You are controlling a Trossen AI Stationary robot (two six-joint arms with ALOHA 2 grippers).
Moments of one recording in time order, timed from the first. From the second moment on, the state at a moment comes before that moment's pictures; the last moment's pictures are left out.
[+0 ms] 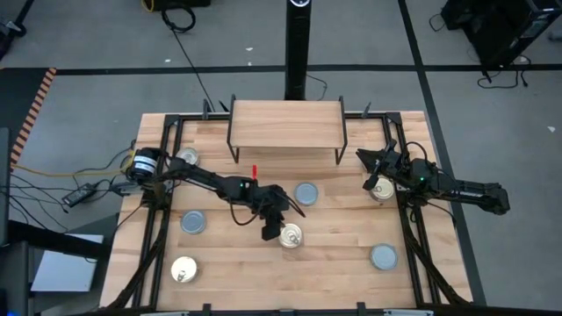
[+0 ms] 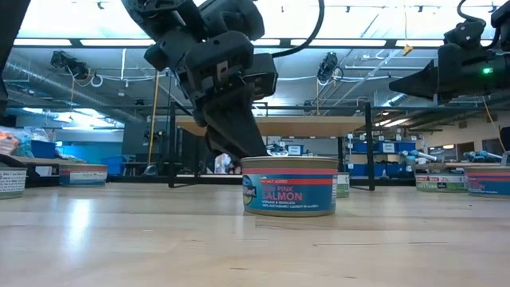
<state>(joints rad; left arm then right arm) -0.10 1.84 1.08 -0.12 0.19 -0.35 -0.19 0.03 0.01 0.08 0.39 -0.06</state>
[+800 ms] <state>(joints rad) -0.03 1.84 1.08 -0.15 0.17 -0.23 -0.19 0.03 0.01 0.08 0.39 -0.06</state>
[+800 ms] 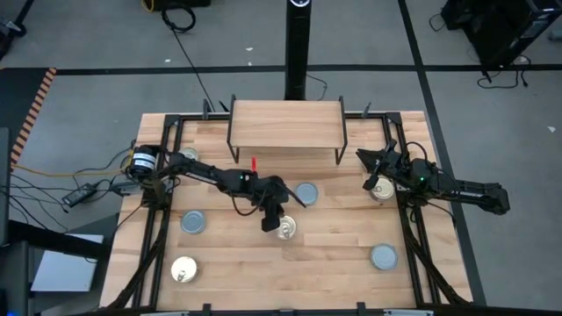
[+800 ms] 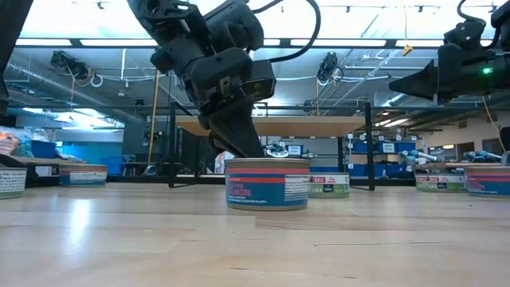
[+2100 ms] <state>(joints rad) -0.06 1.85 1.24 -0.41 0.20 -0.32 -0.19 0.03 0.01 0.08 0.39 -0.06</state>
